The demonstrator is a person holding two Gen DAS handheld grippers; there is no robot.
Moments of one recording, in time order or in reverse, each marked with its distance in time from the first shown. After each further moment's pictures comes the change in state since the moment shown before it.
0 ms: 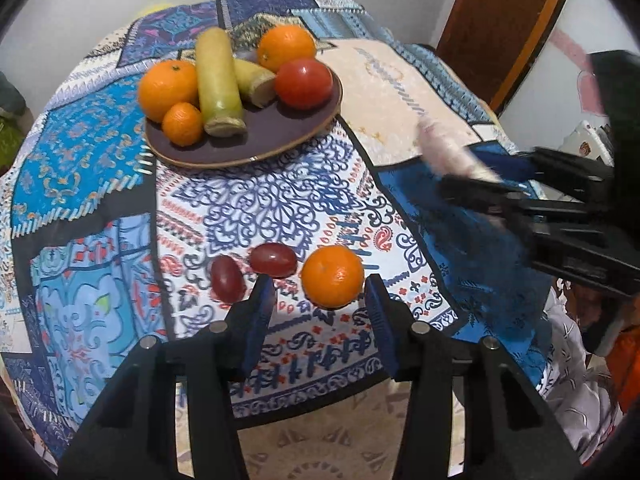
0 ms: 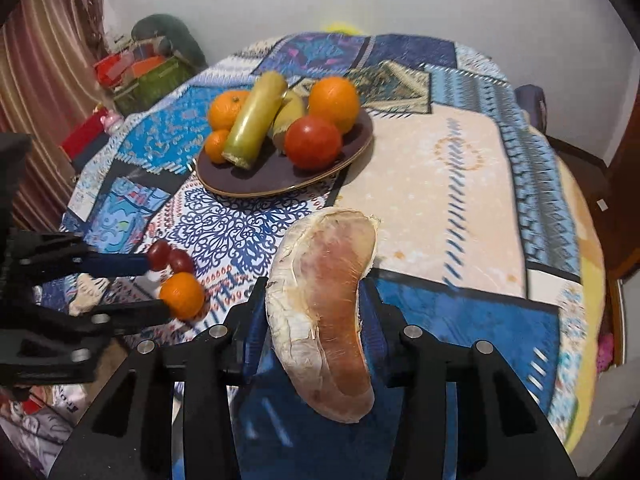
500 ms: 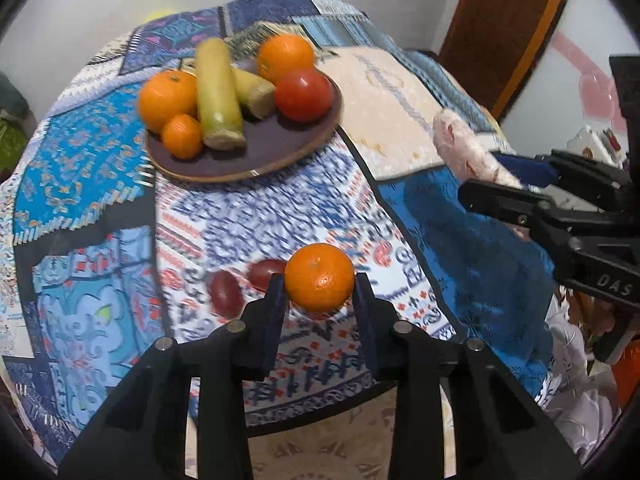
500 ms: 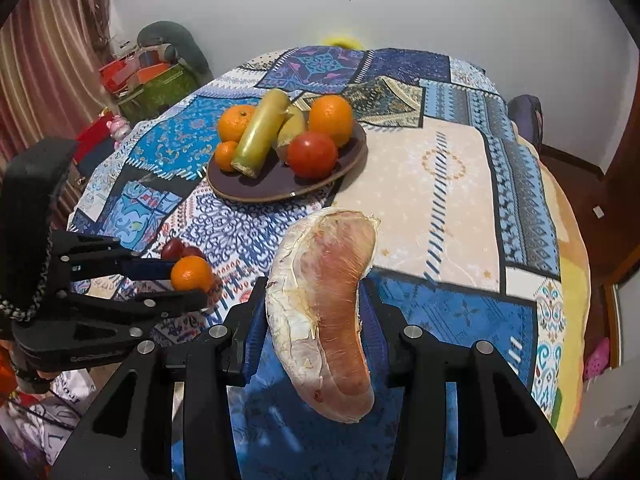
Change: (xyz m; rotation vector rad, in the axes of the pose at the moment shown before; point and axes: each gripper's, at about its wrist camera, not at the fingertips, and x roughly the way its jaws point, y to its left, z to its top) left arm -0.012 0.001 0.004 -0.012 -0.051 0.013; right arm -0.017 0.003 0.002 -0.017 -0.033 0.000
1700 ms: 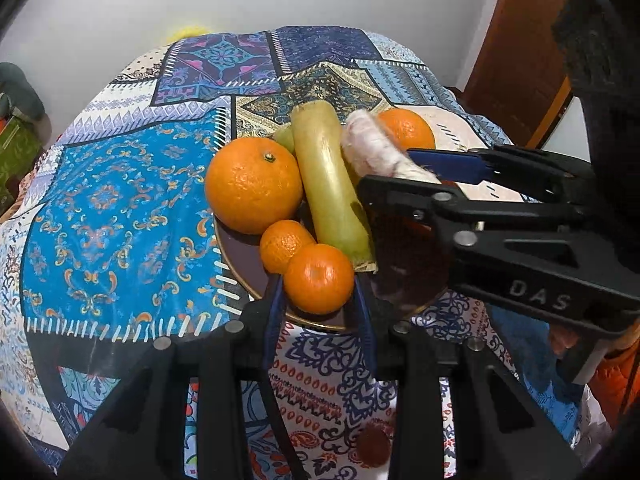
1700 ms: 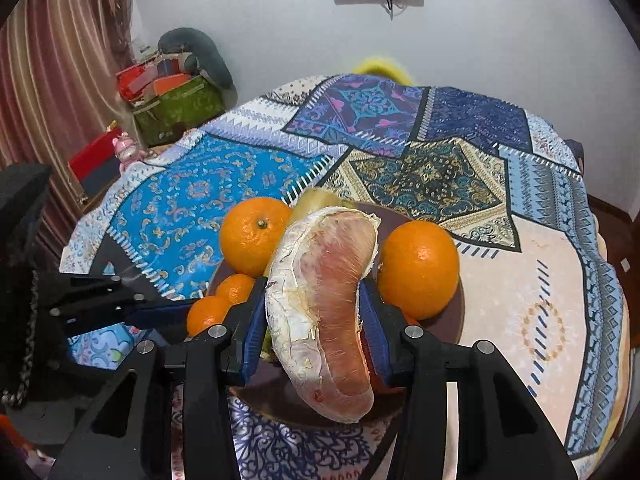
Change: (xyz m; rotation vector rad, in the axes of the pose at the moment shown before) left arm 0.035 0.089 0.077 -0.049 -0.088 0.029; right arm 0.102 0.037 0.113 -0.082 -0.058 0.068
